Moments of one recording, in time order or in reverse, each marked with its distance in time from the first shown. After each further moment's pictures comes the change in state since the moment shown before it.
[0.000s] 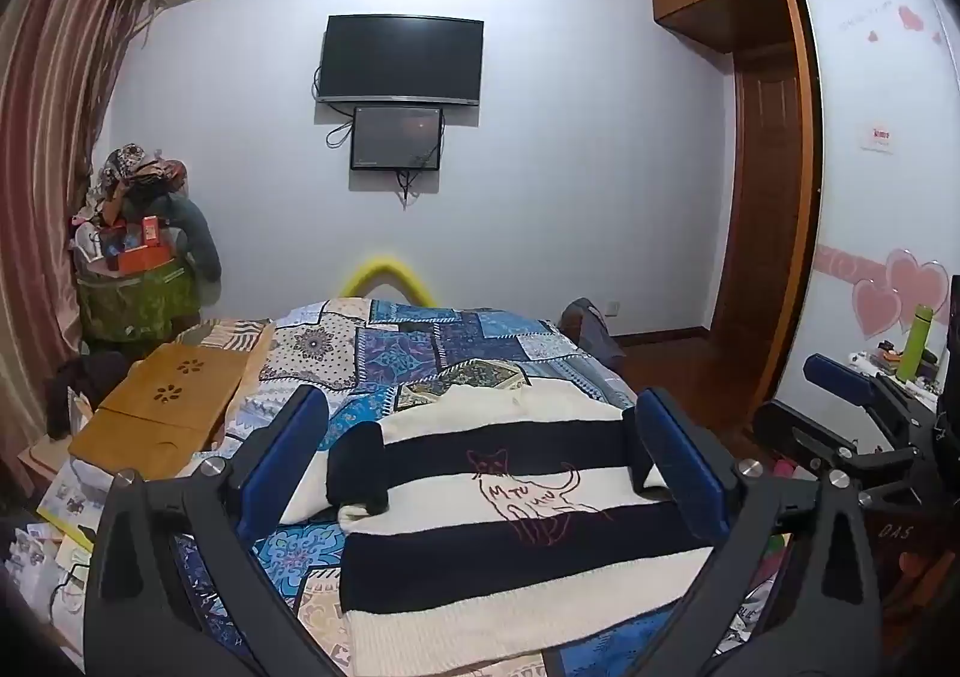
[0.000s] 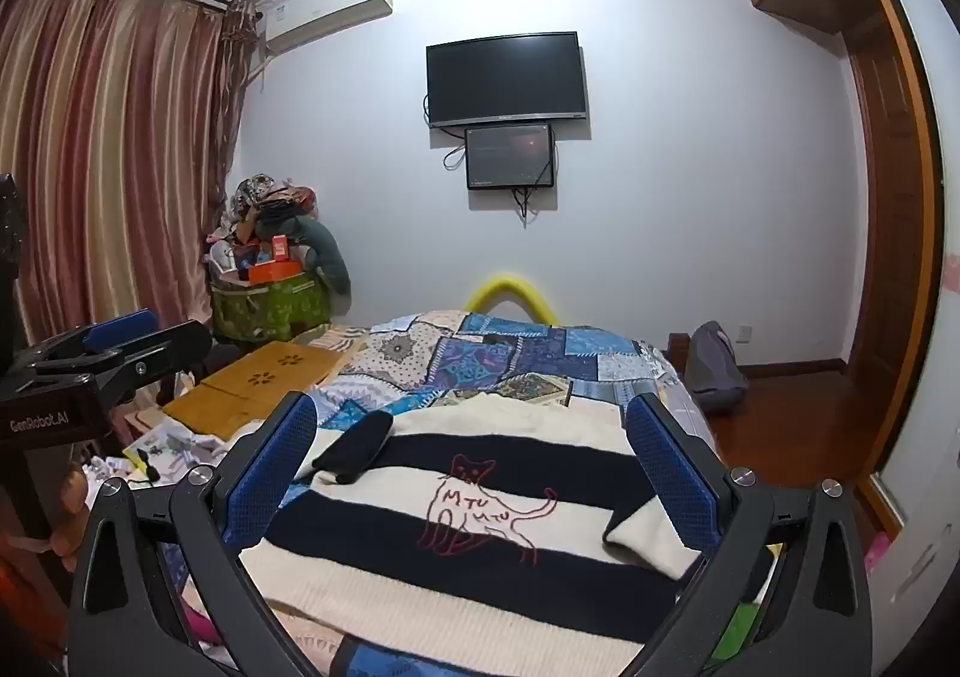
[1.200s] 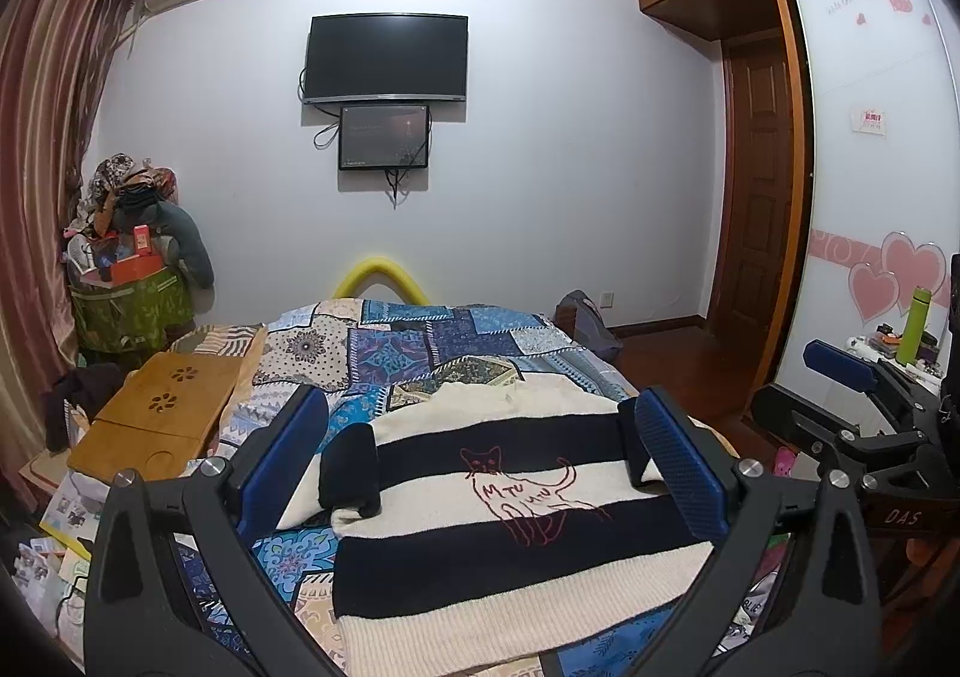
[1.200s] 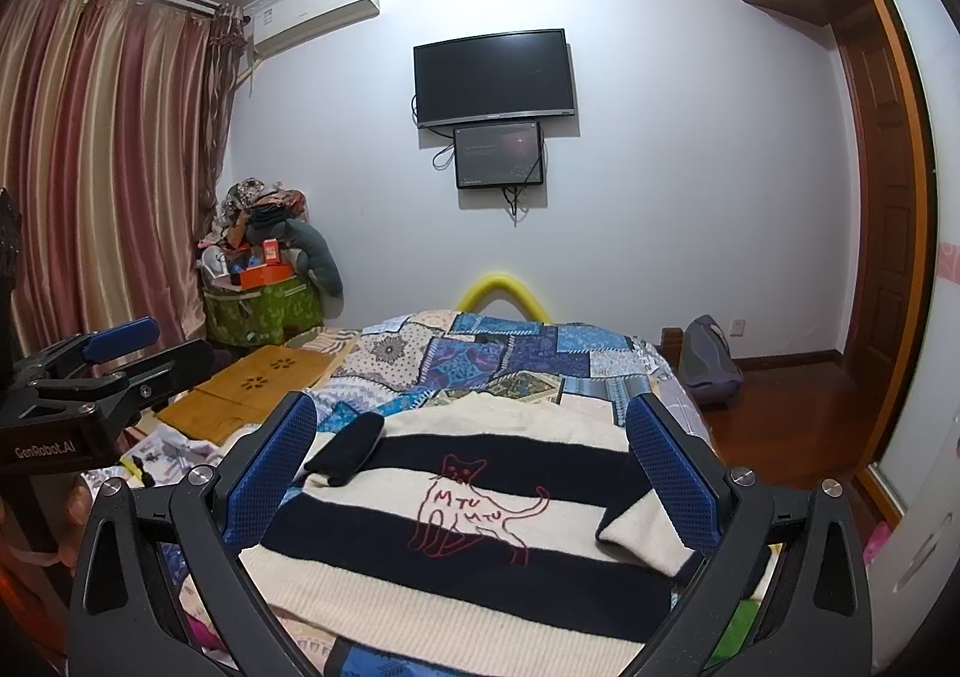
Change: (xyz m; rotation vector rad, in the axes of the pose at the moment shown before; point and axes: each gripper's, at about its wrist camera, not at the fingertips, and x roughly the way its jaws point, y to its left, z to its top) left arm 0.001 -0.009 -0.001 0.049 0.005 -0.007; right arm -0.003 -0.004 0.002 0.021 0.003 -0.015
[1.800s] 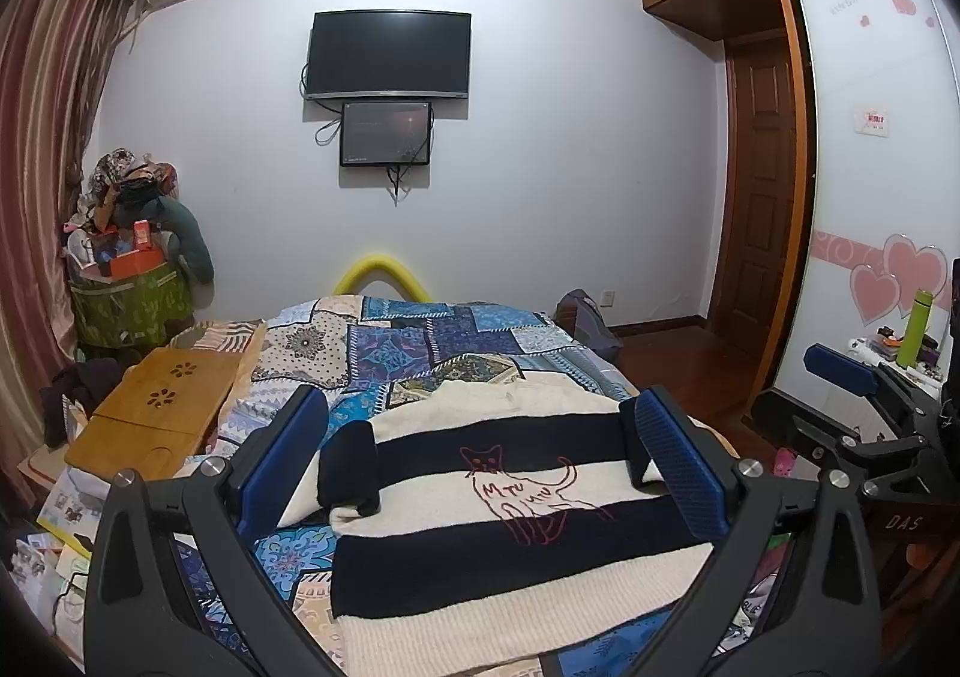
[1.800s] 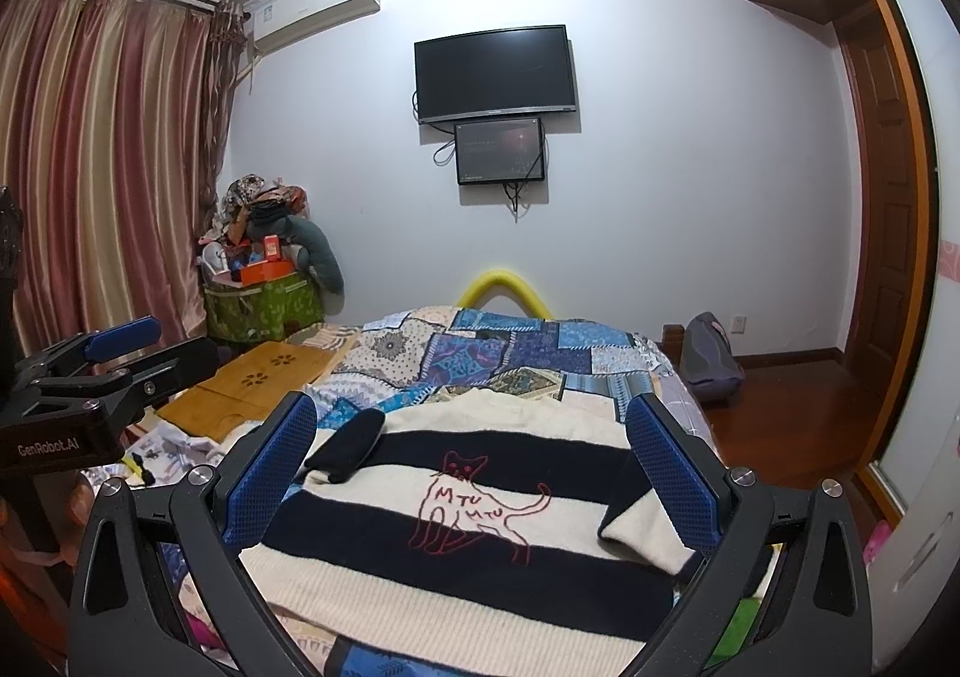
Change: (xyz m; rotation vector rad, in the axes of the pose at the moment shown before) left arm 0.004 0.002 -0.001 -0.008 0.006 -0.004; right arm 0.001 0.001 -0.003 -0.001 0.005 -0.001
